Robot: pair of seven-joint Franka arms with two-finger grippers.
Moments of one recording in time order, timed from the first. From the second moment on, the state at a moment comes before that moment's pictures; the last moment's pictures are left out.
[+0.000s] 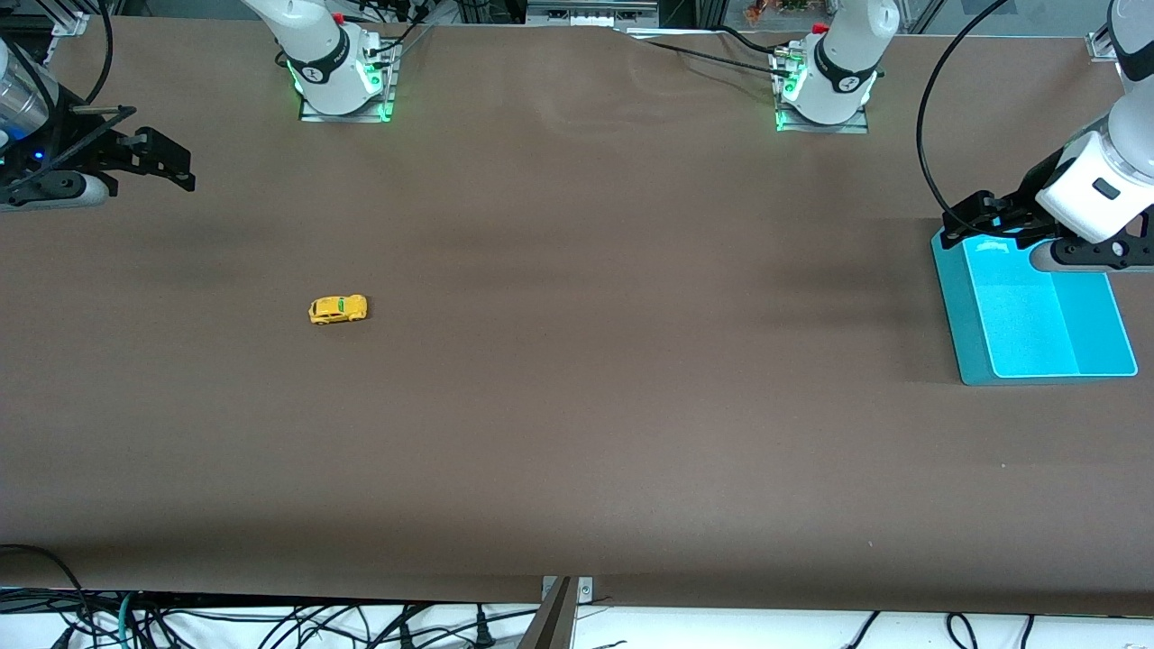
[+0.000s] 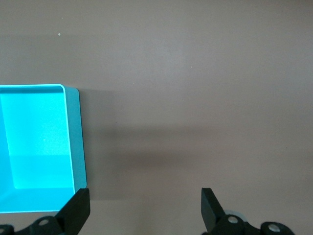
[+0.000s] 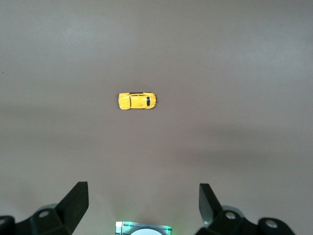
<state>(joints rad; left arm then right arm) 0.02 0.01 -0.06 -1.68 -0.02 1.63 -0.06 0.01 -0.10 0.02 -1.76 -0.01 1.56 -0.05</state>
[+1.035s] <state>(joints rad) 0.02 0.01 -0.06 -1.68 -0.02 1.62 -0.06 0.02 -0.10 0.04 -1.97 -0.01 1.79 -0.18</state>
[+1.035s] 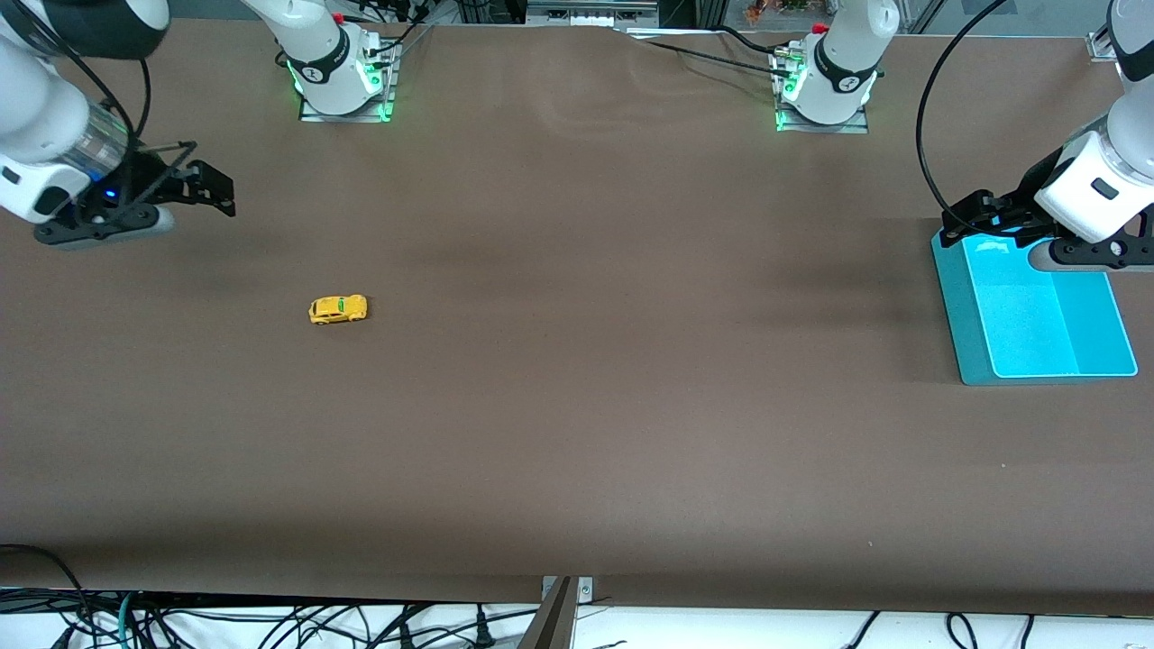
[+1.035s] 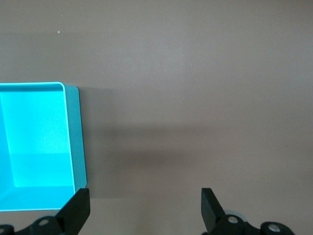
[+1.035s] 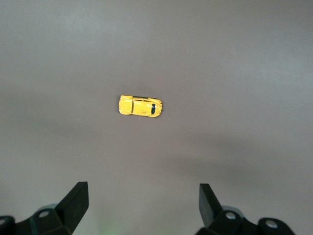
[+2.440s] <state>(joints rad) 0.02 0.01 -0.05 -1.68 -0.02 1.62 -0.02 0.02 0.27 0.11 -2.31 -0.01 2.60 -1.25</state>
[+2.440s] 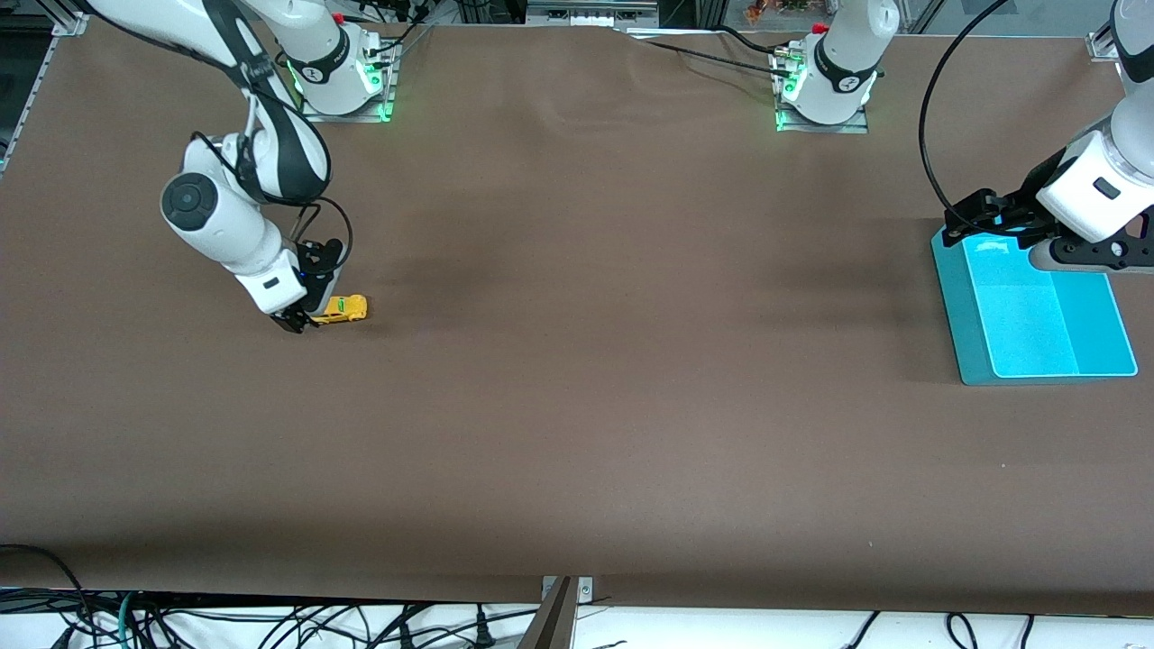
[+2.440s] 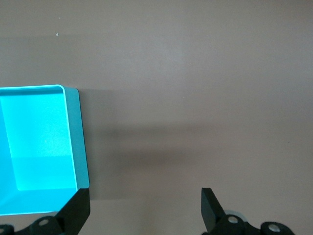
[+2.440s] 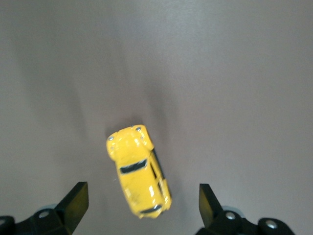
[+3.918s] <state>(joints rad) 0.02 0.01 -0.05 -1.68 -0.02 1.62 -0.02 0.00 0.33 0.21 -2.32 -0.01 2.69 -1.35</state>
